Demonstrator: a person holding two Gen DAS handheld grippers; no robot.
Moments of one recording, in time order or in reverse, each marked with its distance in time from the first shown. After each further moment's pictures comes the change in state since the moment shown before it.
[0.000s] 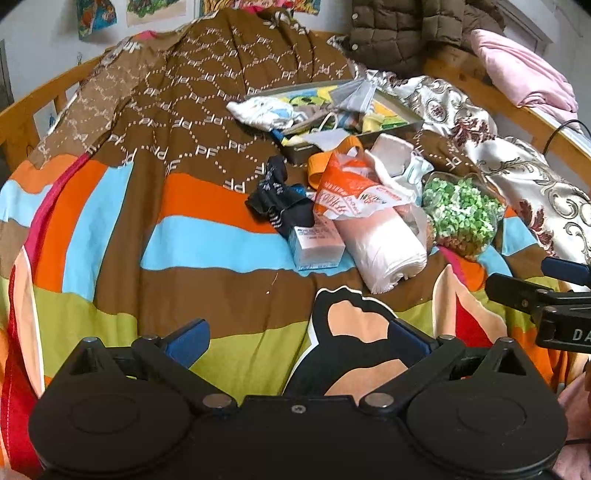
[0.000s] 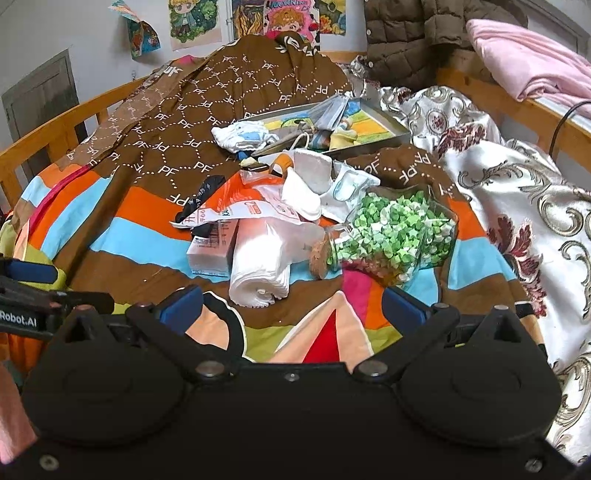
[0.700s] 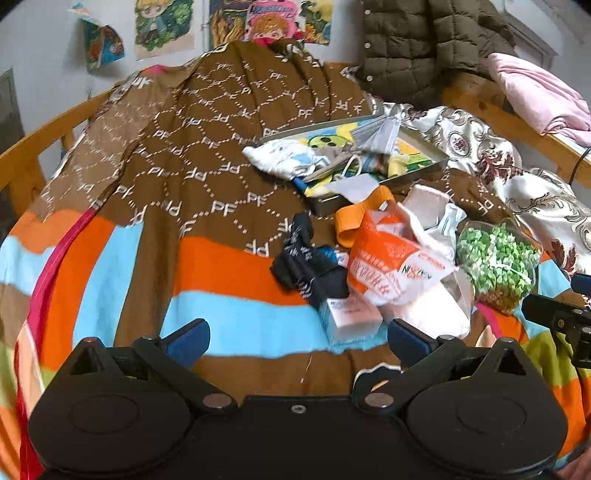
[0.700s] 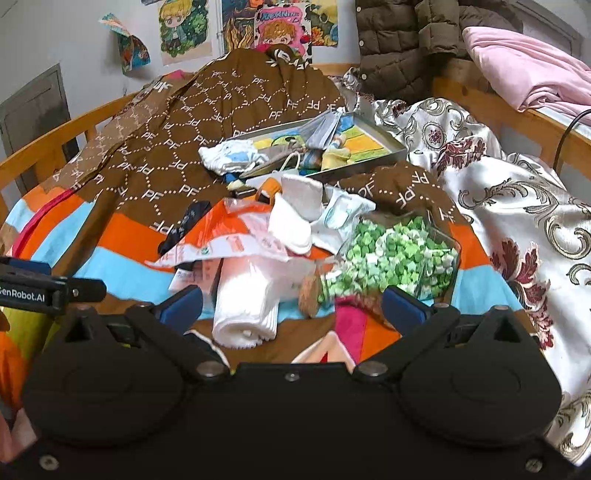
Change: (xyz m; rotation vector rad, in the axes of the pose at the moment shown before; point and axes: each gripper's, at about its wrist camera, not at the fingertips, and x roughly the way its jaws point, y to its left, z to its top) left arm 0.029 0.015 0.050 0.037 -0.123 0.052; right arm 0.028 -0.012 0.021 0.011 -0.057 -0.012
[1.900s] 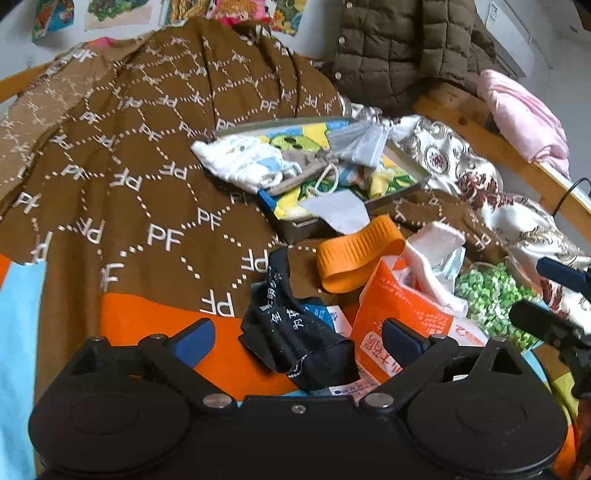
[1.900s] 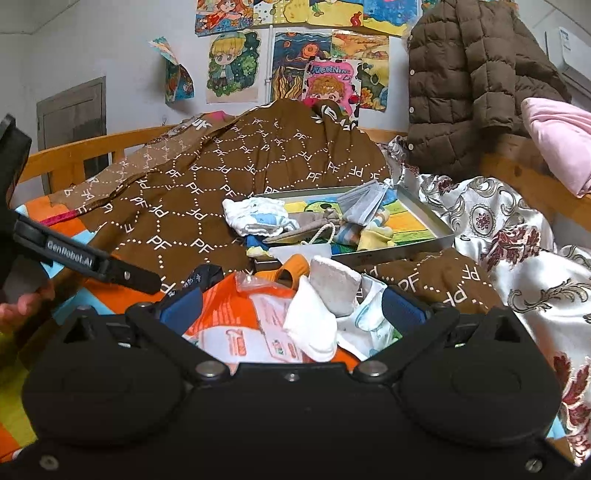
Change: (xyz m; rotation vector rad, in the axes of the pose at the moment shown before) left arm 0.117 0.043 0.050 -0.039 0.021 -0.257; right arm 0.079 0.025 0.035 -0.160 -0.216 0.088
